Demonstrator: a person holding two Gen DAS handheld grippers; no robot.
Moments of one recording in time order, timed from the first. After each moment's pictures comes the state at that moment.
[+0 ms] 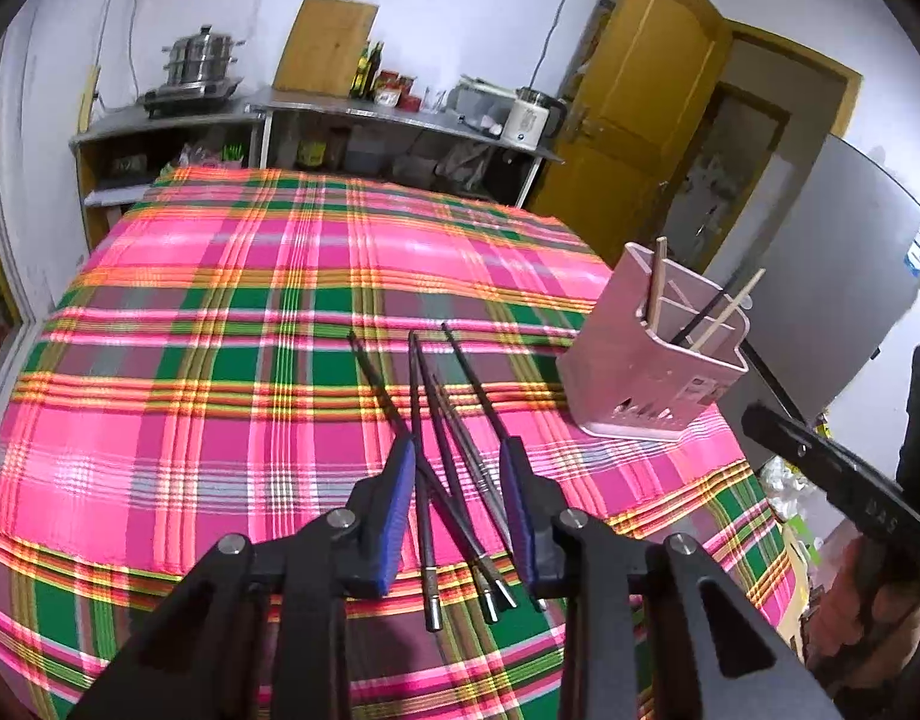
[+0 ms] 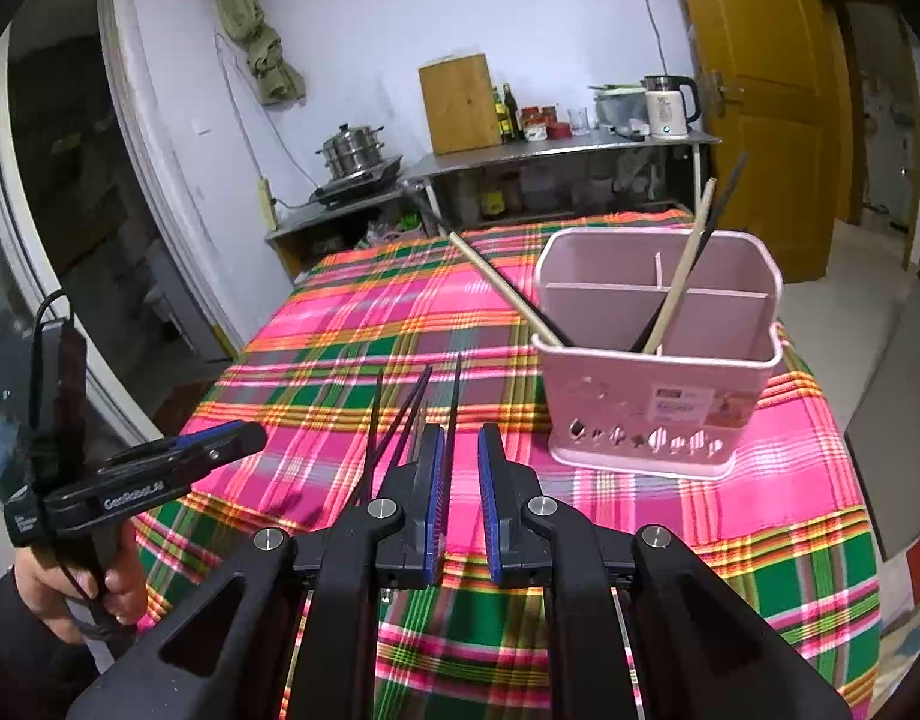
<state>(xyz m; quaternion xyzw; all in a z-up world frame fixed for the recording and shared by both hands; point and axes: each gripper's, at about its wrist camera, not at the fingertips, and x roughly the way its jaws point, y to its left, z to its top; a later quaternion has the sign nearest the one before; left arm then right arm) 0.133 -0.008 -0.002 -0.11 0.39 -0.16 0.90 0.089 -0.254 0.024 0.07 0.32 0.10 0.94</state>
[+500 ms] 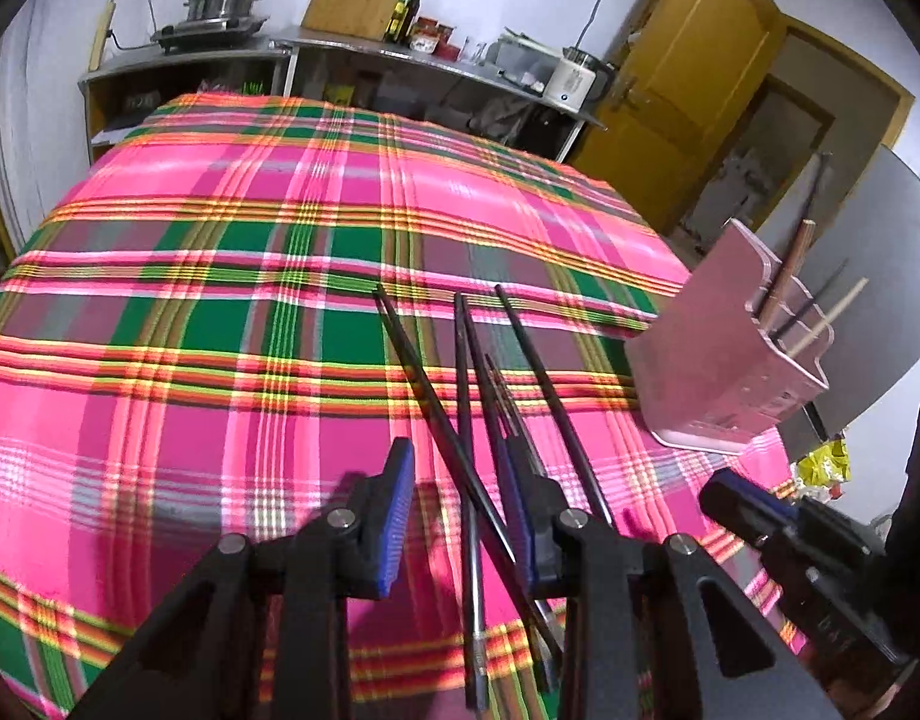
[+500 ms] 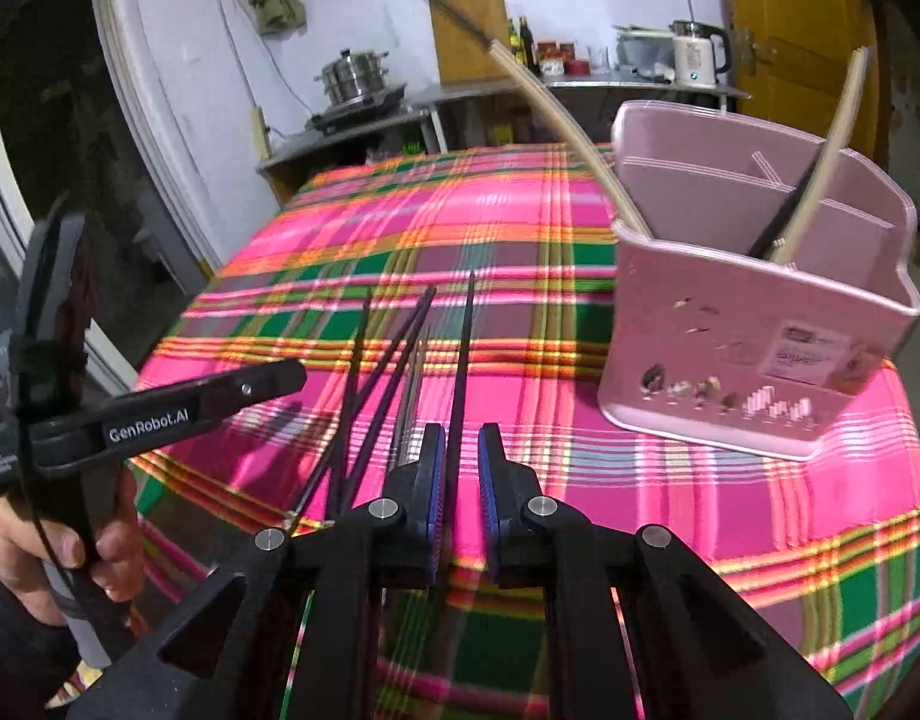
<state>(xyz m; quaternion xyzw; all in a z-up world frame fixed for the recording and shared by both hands) 0.191 -0.010 -0.056 -0.13 0.44 -0.13 0.88 0.140 -0.221 -0.043 0.03 0.39 0.10 0.91</state>
